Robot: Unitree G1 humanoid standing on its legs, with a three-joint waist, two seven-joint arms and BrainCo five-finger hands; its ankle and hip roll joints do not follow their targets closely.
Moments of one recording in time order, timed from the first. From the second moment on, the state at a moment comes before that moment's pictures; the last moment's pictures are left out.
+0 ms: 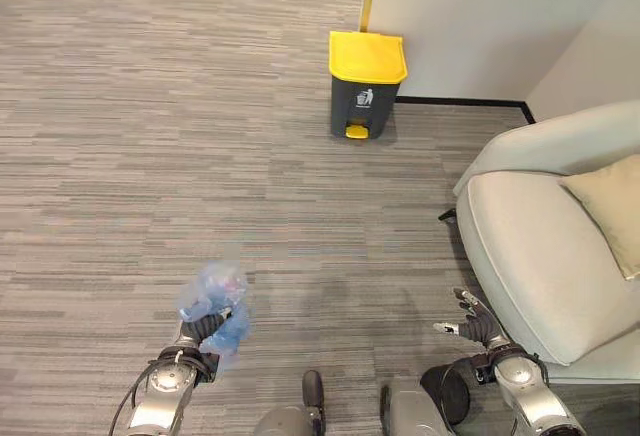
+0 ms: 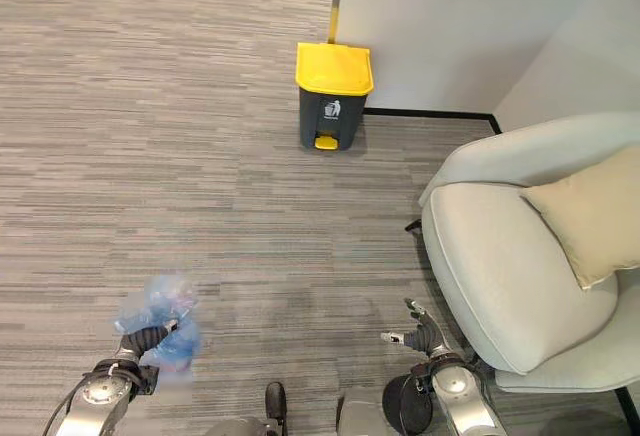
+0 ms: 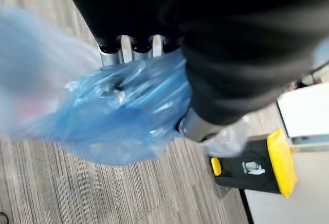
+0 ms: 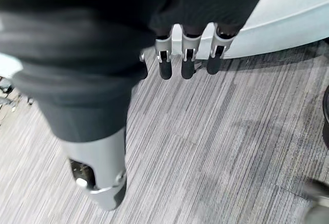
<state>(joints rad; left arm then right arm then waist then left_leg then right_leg) 0.10 0.42 -0.03 0.44 -0.10 -0.03 0.07 0.04 -0.38 0.15 0.47 0.00 -0.01 -0.05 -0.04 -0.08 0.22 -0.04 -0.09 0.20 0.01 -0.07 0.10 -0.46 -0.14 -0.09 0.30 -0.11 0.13</state>
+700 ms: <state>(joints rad) 0.11 0.36 -0.04 0.42 -0.11 -0.03 0.04 0.06 -0.42 0.11 0.53 0.00 -0.01 -0.07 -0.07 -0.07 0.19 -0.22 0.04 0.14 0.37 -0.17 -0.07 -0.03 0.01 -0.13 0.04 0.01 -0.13</state>
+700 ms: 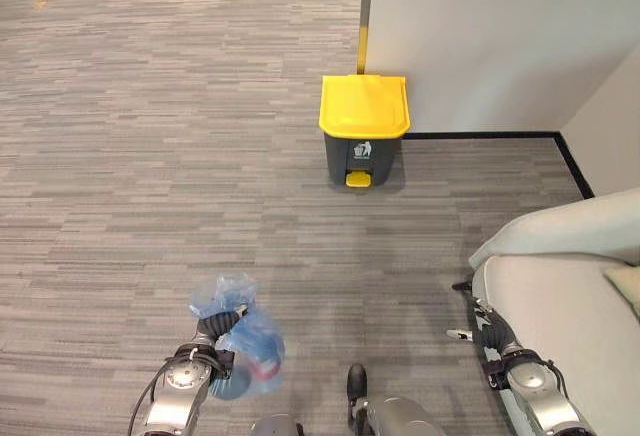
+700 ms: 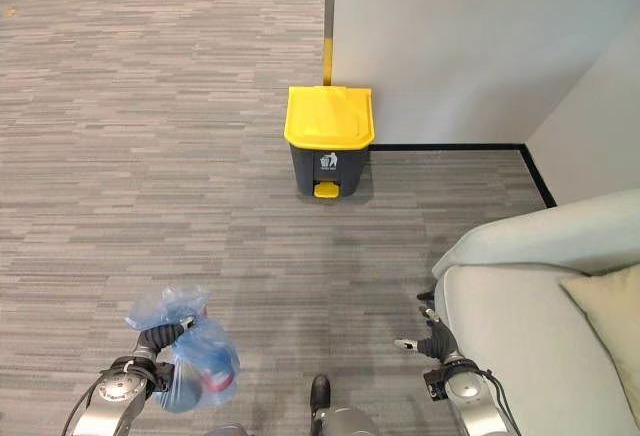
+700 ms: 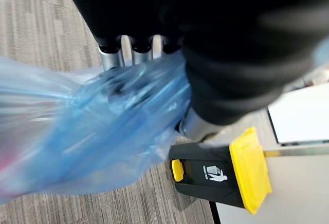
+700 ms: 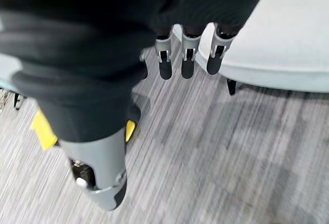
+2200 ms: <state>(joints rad) 0.11 0.34 -0.08 0.44 -0.11 -0.01 0.03 0.07 -0.43 0.11 0.57 0.00 0.01 -0.08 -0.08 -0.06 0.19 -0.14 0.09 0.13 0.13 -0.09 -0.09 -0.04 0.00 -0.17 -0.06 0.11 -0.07</state>
